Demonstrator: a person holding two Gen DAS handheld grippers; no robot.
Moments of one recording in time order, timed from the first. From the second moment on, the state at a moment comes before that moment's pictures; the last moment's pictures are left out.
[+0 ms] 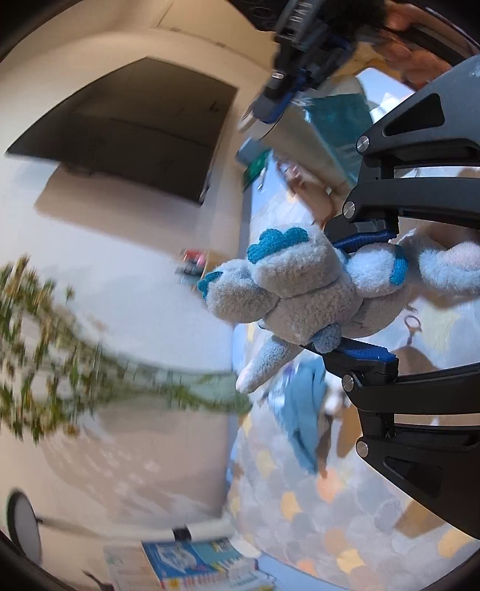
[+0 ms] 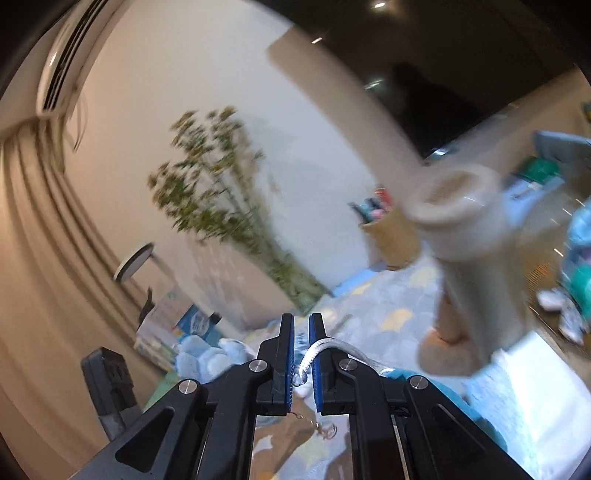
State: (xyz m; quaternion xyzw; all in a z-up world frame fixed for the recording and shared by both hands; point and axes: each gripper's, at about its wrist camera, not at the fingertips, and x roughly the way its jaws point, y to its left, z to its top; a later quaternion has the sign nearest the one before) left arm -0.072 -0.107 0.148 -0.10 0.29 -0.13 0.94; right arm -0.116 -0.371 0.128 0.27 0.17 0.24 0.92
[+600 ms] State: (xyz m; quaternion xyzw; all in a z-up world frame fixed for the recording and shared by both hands) left arm -0.059 -0.009 0.136 -0.15 0.27 -0.04 0.95; right arm -0.070 -0.272 0.013 0.07 0.46 0.21 0.86
